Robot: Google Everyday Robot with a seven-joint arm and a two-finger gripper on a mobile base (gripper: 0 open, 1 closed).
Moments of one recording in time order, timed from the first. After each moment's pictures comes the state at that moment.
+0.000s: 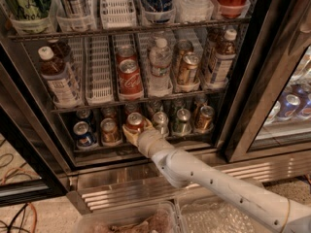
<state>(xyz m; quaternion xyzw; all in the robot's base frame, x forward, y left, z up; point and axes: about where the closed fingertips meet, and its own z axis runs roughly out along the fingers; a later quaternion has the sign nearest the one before) 0.653 0.080 0.626 -0.24 0.70 0.23 0.64</state>
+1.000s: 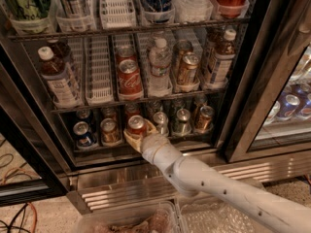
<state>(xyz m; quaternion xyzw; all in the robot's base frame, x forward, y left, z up) 0.615 0.066 0.654 -0.26 0.69 0.21 0.64</state>
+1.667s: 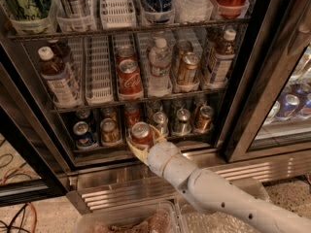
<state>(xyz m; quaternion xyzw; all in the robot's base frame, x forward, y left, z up) 0.543 0.046 0.698 -0.30 0.68 0.21 0.64</state>
